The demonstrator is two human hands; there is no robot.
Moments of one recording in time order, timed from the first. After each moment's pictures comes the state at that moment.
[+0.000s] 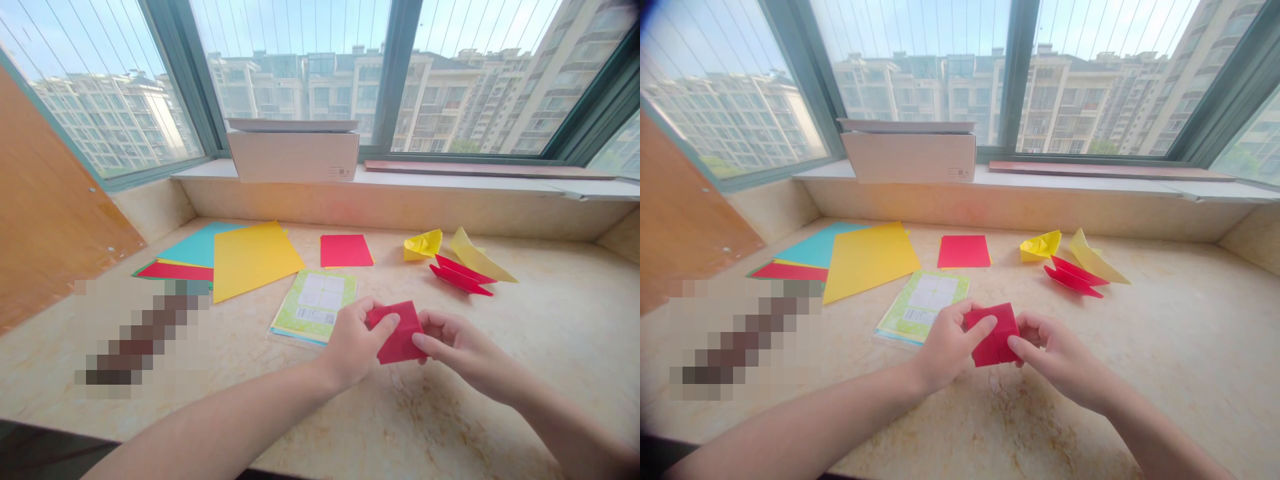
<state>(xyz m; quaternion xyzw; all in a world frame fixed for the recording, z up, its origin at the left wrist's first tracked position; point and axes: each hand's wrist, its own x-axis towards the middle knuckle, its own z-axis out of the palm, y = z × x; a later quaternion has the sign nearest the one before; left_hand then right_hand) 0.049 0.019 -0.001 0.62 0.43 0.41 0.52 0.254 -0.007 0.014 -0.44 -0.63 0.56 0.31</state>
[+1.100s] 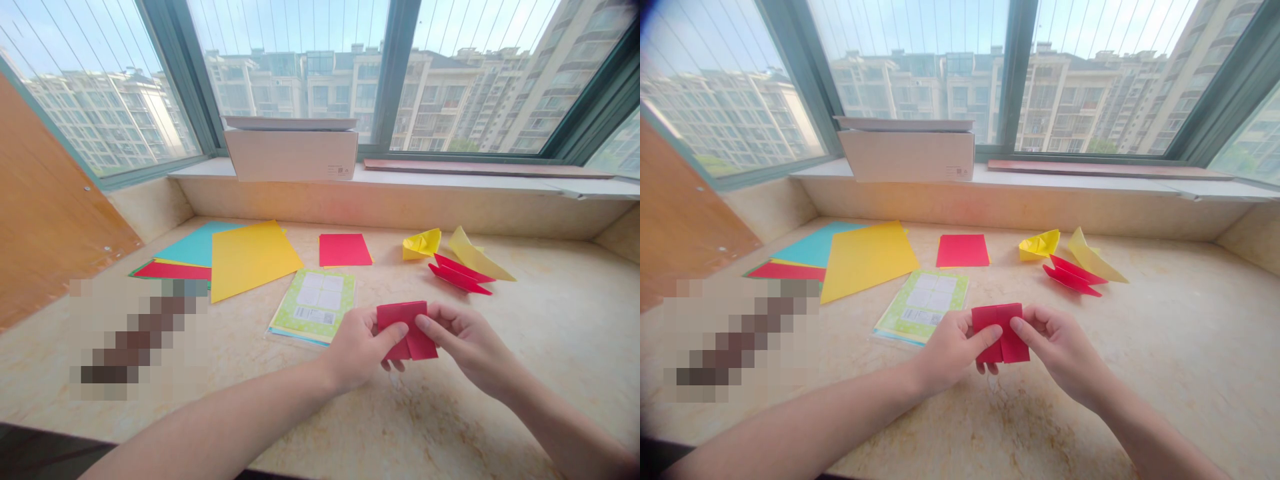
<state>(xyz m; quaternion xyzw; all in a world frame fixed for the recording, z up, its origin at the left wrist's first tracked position) 0.052 0.018 -0.005 0.59 0.33 0.34 0.65 0.255 -0.006 0.010 -0.47 -0.60 0.52 0.38</state>
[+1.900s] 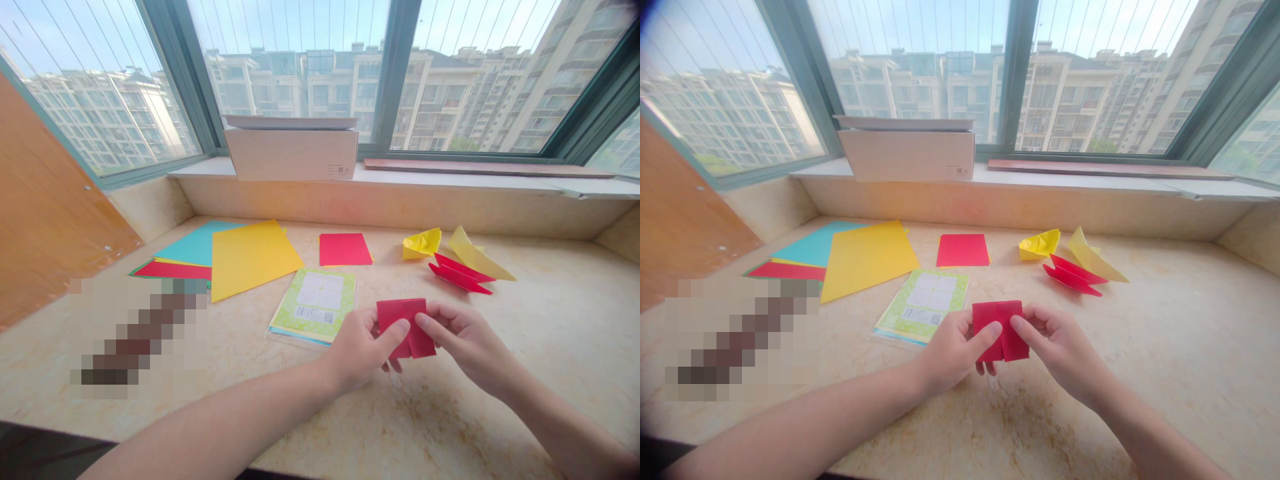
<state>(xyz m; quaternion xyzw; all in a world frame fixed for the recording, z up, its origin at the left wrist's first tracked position) 0.052 0.014 -0.002 0.60 0.33 0.35 0.64 0.253 -0.006 0.010 -0.48 -0.60 0.51 0.39</state>
